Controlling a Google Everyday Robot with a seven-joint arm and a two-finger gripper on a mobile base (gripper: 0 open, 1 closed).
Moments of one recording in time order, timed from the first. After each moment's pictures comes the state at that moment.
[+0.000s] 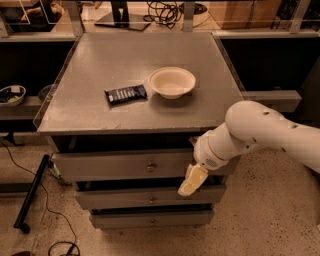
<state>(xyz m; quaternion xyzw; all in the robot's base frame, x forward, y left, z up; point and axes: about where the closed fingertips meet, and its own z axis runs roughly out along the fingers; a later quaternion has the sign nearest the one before) 0.511 -0.085 0.688 -0.59 0.76 0.14 0.24</state>
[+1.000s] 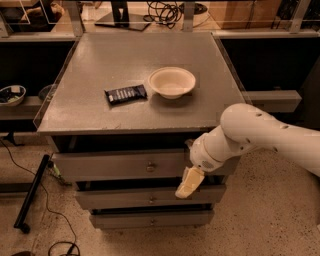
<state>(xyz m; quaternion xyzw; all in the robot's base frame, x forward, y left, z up) 0.511 -0.074 0.673 -0.60 0.75 0.15 0.23</state>
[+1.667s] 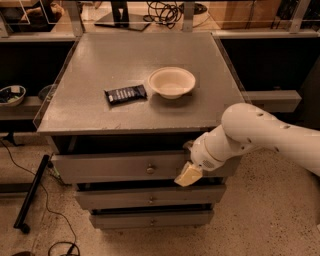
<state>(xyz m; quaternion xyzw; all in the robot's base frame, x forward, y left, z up) 0.511 -0.074 0.673 -0.60 0.75 0.15 0.23</state>
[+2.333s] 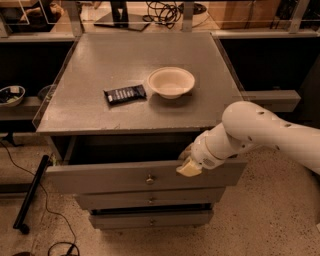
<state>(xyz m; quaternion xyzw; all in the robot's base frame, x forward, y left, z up) 0.511 -0.074 0.673 -0.60 0.75 0.15 0.23</state>
